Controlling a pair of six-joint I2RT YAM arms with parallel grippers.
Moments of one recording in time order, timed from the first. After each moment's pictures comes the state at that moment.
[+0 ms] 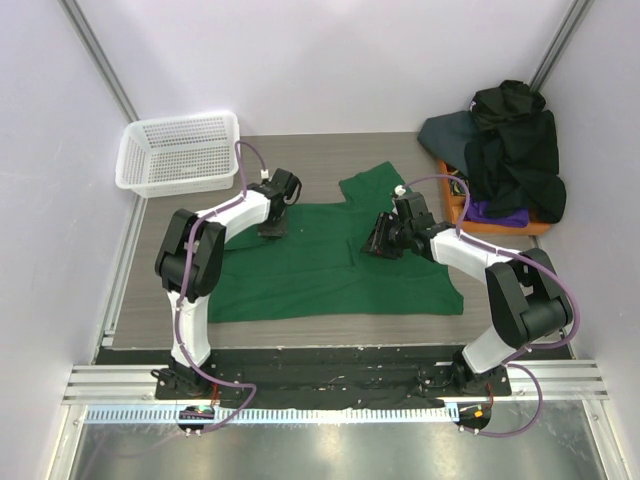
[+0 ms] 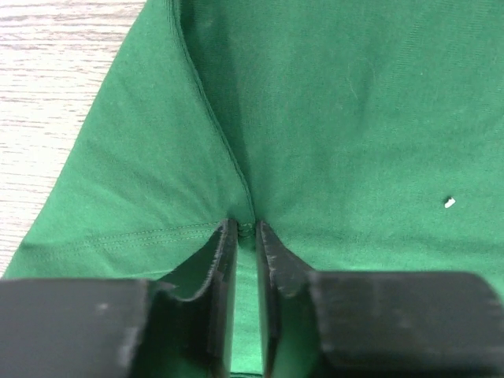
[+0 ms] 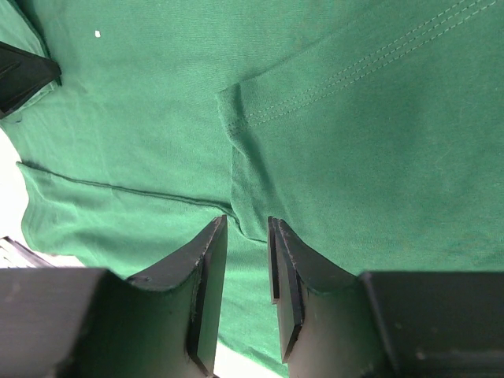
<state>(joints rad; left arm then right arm) -0.45 2.02 1.44 -0.63 -0.32 -0.39 0.38 1.57 0.87 -0.15 -0.27 0.65</state>
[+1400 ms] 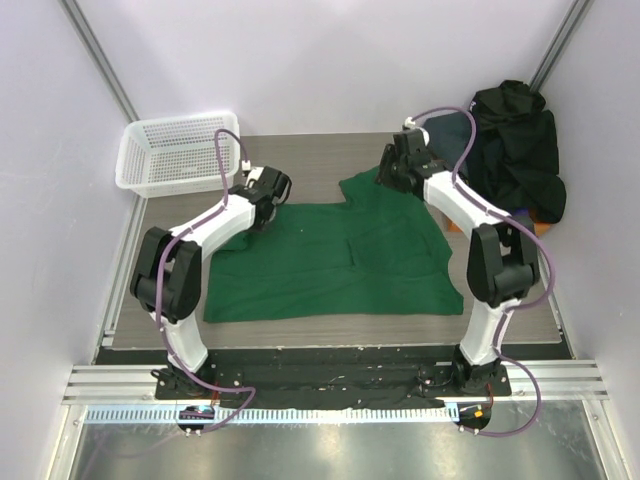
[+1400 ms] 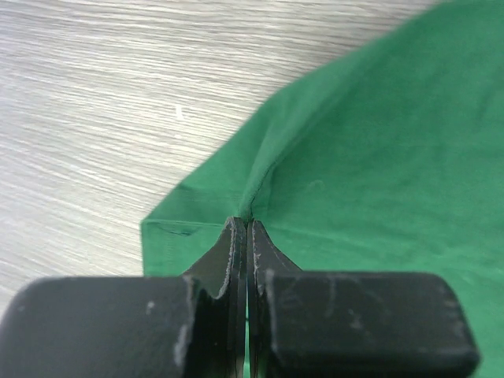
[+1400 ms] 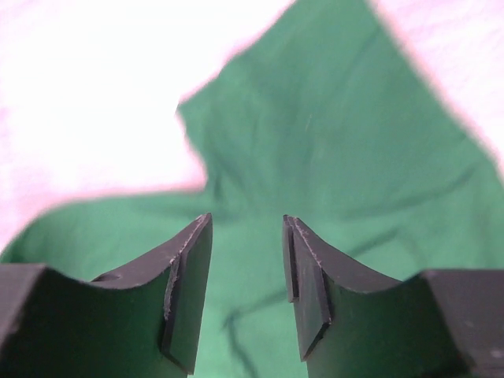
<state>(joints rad) -0.45 1.81 1.34 -0.67 -0.58 -0.40 0.31 1.84 1.46 -0.33 0.07 0.55</state>
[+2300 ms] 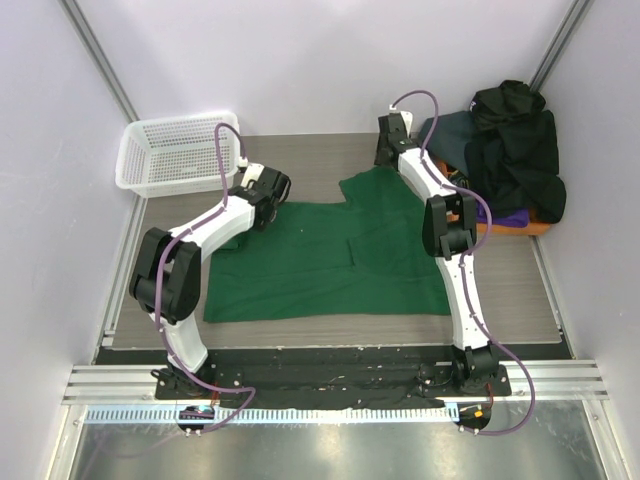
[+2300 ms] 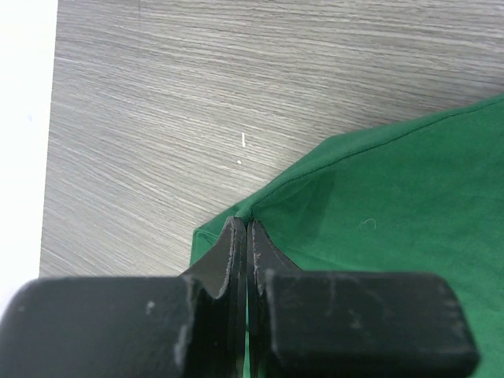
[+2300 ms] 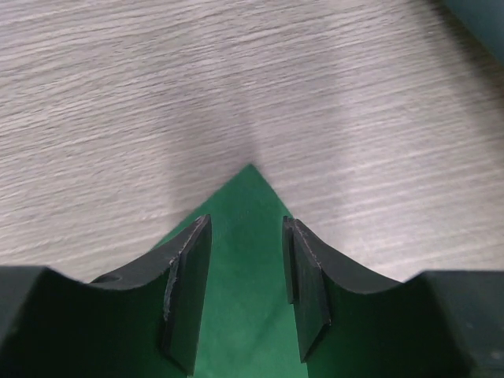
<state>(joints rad) -0.45 1.80 1.32 -0.63 -0.77 -0.37 0.25 2.58 2.34 -0.52 0.32 0.32</state>
